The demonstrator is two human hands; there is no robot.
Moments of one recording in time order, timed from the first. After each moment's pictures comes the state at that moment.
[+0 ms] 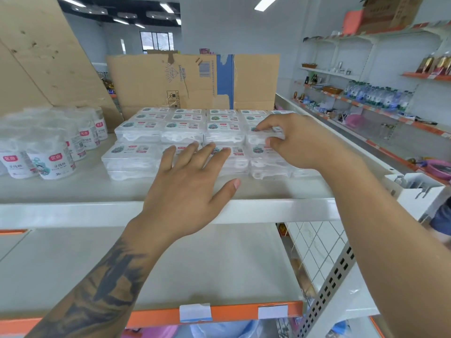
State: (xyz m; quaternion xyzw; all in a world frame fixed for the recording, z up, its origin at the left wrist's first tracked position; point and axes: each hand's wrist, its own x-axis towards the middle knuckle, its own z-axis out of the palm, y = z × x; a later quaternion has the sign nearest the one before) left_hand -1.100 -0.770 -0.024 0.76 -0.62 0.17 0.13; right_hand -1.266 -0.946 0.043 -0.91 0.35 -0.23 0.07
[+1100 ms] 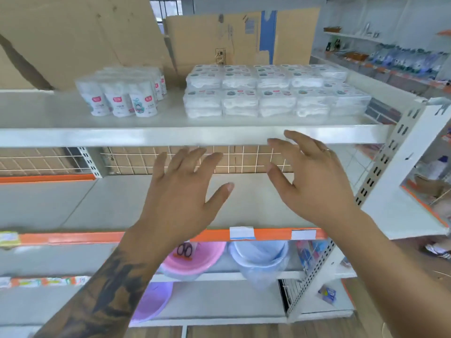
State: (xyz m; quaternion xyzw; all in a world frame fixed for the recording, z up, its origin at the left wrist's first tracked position) left_hand -1.081 -0.578 -0.079 0.78 -0.59 0.16 0.16; right_hand -1.281 -0.721 -0.071 -0.87 0.36 -0.33 -0.02
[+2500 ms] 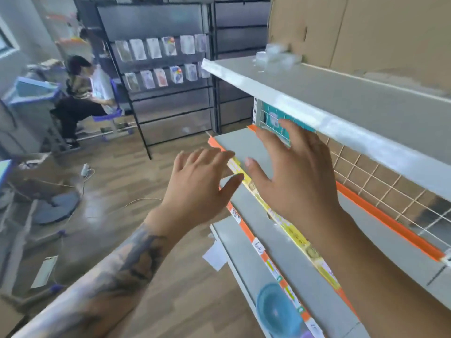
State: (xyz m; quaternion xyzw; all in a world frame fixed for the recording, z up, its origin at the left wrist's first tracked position) left_hand -0.528 -0.079 -0.104 0.97 -0.12 0.19 0.09; right_hand -0.530 -0.269 -0.082 -0.93 -0.11 -0.32 0.11
